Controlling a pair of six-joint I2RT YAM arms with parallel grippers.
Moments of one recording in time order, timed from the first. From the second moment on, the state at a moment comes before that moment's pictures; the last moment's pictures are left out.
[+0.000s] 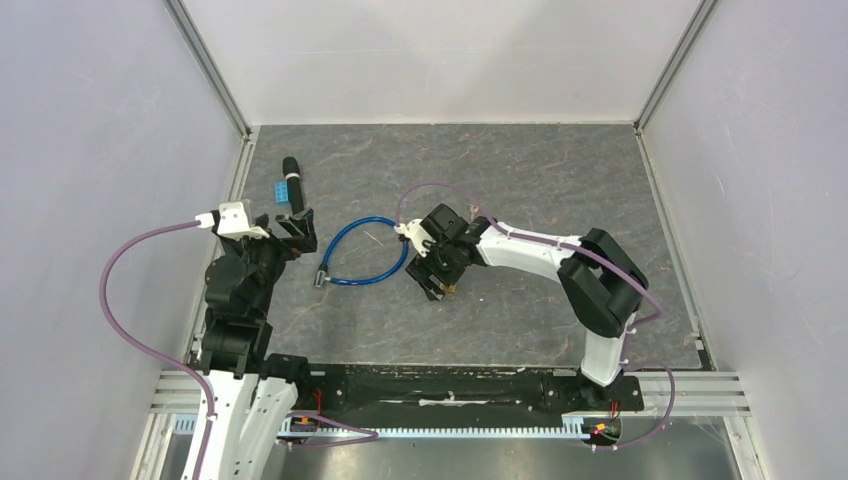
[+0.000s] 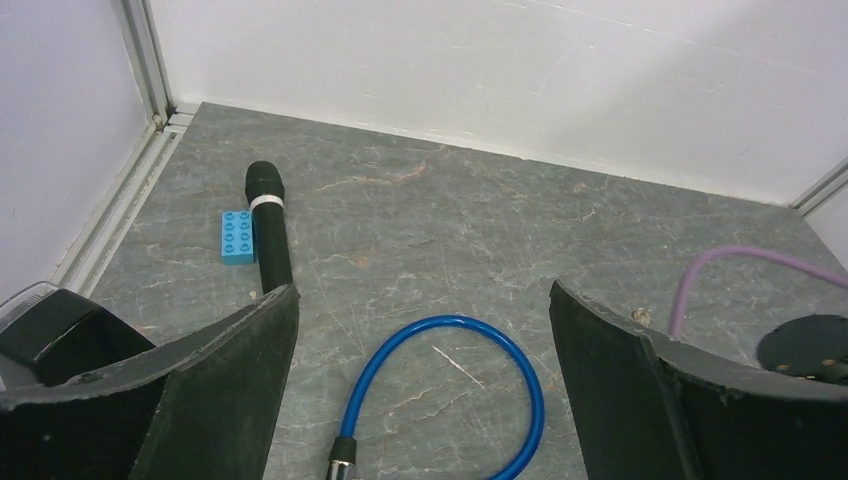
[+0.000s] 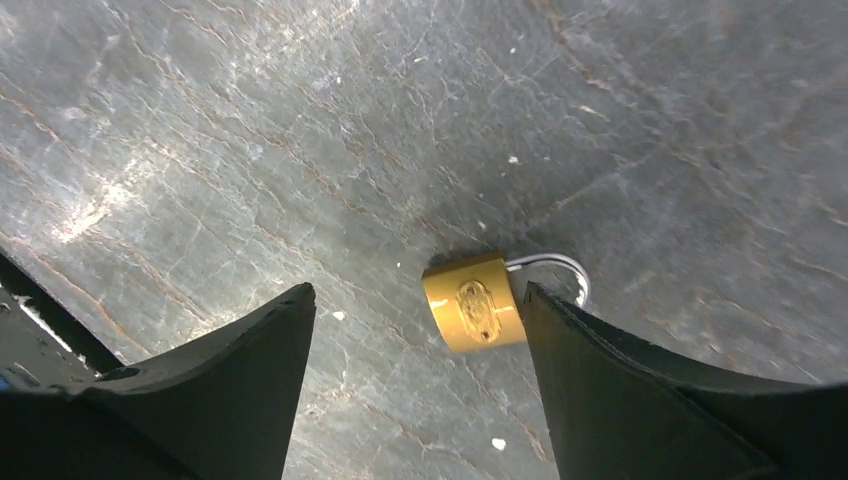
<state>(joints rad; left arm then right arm) -0.11 0.44 0.66 -0.19 -0.09 -0.22 0.83 1.87 1.23 -0.51 -0.20 -0.09</state>
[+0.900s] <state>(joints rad) -0.11 0.44 0.66 -0.19 -0.08 -0.22 0.91 1.81 1.12 -0.40 0.21 0.44</state>
